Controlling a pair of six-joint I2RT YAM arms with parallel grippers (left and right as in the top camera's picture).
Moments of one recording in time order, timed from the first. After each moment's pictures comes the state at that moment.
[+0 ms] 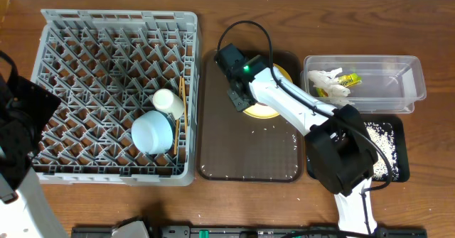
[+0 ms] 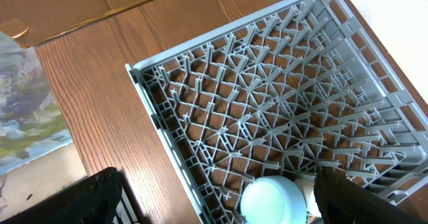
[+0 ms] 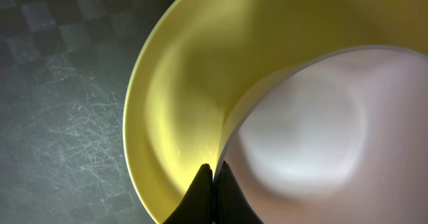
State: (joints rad) left arm 0.38 1.31 2.06 -1.69 -0.32 -0.59; right arm 0.66 2.15 1.68 -0.92 0.20 0.14
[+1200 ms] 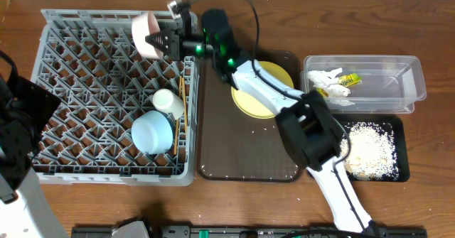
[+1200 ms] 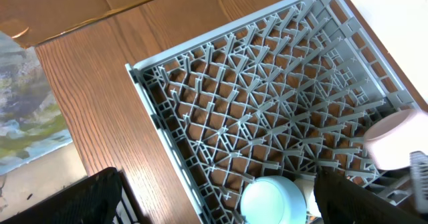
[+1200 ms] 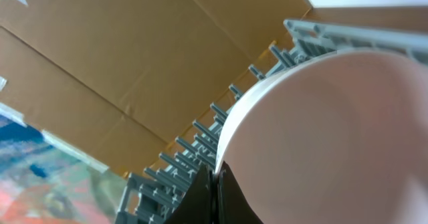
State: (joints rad) left arm 0.38 1.31 2.06 -1.70 -0.32 -0.59; right arm 0.65 2.49 1.97 0.49 -0.79 0.80
